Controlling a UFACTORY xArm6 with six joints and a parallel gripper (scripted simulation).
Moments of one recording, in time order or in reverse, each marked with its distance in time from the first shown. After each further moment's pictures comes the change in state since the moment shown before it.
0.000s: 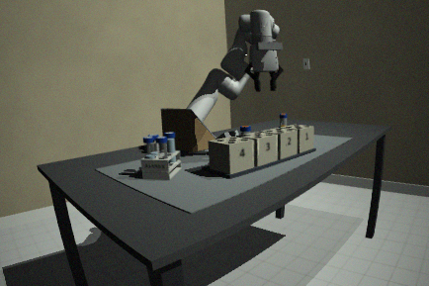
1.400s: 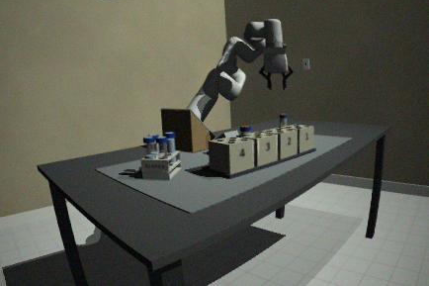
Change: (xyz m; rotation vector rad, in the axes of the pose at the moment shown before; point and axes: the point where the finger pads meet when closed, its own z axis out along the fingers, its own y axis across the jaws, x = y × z) arm -0.149 -0.107 0.002 -0.006 0.006 0.418
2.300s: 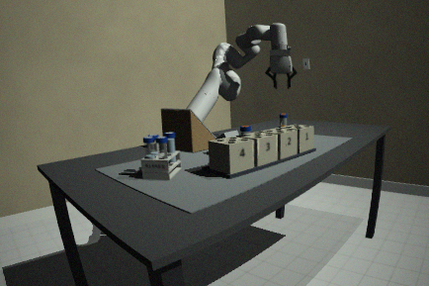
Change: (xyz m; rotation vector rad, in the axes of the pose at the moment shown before) arm -0.099 -0.021 0.000 0.000 0.001 0.001
